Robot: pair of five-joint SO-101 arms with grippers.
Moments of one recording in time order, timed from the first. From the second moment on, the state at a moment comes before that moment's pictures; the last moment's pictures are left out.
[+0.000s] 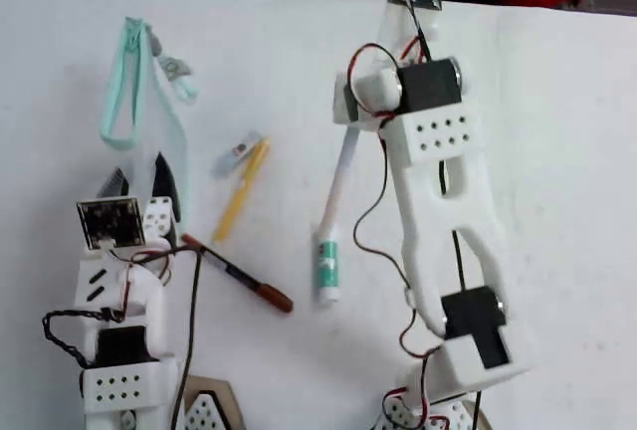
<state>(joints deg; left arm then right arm) -12.3 -91.0 97.6 15.7 -3.3 -18.8 1.6 -22.2 88.7 -14.5</state>
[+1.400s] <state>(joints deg) -12.2 -91.0 97.6 15.7 -3.3 -18.7 -85.8 63.5 14.4 -14.0</state>
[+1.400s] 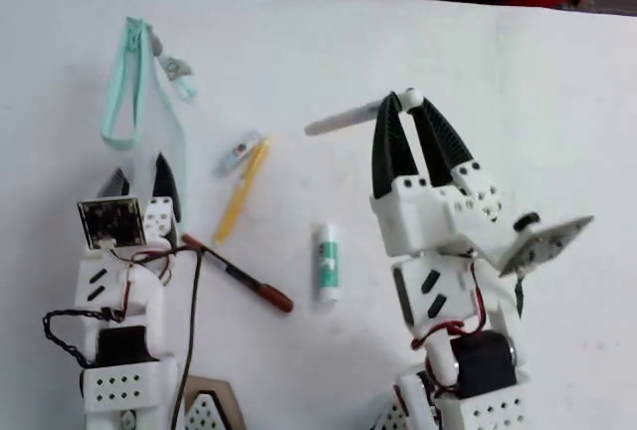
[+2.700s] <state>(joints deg) 2.2 -91.1 97.4 19.8 -13.1 -37.1 -72.4 63.5 -2.6 -4.3</state>
